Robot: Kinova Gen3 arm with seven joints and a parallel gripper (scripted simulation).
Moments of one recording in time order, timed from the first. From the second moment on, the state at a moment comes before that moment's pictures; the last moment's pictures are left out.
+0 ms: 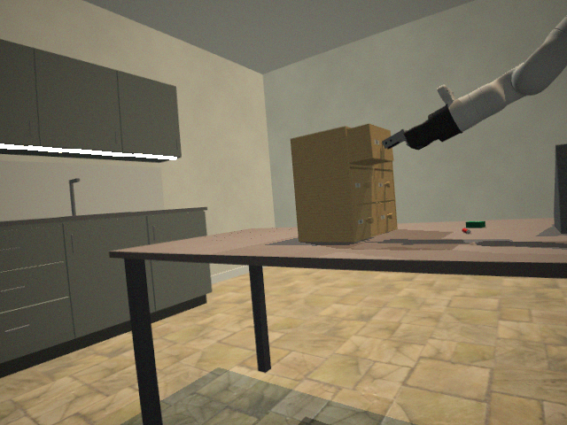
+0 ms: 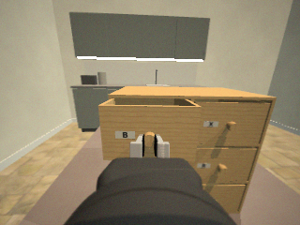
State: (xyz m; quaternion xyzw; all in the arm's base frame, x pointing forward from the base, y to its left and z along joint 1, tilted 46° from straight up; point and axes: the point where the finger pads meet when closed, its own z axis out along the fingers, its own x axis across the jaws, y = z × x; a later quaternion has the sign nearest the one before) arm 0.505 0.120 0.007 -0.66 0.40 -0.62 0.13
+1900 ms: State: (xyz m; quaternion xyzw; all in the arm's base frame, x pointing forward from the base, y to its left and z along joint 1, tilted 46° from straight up) arm 0.501 0.120 0.006 -0.66 0.40 -0.62 0.13
